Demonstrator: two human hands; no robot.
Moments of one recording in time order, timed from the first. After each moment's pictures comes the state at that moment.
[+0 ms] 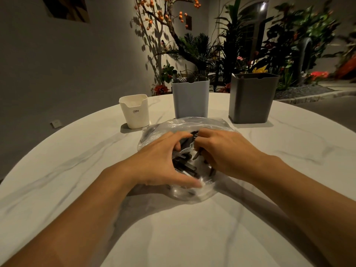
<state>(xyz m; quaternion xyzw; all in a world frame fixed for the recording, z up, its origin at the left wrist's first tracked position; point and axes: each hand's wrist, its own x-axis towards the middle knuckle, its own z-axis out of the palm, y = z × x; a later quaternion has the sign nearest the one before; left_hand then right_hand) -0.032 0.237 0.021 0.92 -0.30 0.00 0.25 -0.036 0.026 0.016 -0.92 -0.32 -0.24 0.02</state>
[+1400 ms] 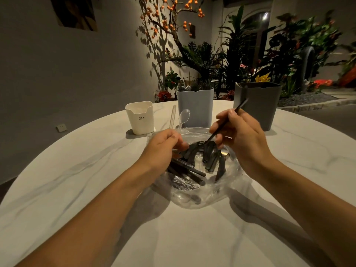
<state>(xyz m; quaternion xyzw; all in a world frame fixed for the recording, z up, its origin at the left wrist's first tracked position) -0.032 0.220 0.028 0.78 -0.12 0.05 0.61 -0.049 0.034 0.042 -0.64 -0.12 -0.17 0.73</state>
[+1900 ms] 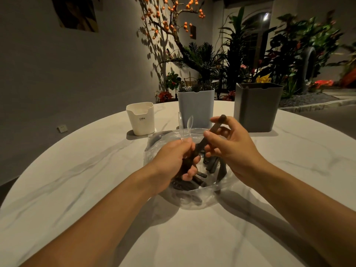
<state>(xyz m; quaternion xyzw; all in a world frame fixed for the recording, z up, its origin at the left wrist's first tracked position) -0.039 0.208 0.027 0.70 -0.13 -0.15 0.68 -0.047 0.045 0.032 -0.69 -0.08 -0.12 0.71</state>
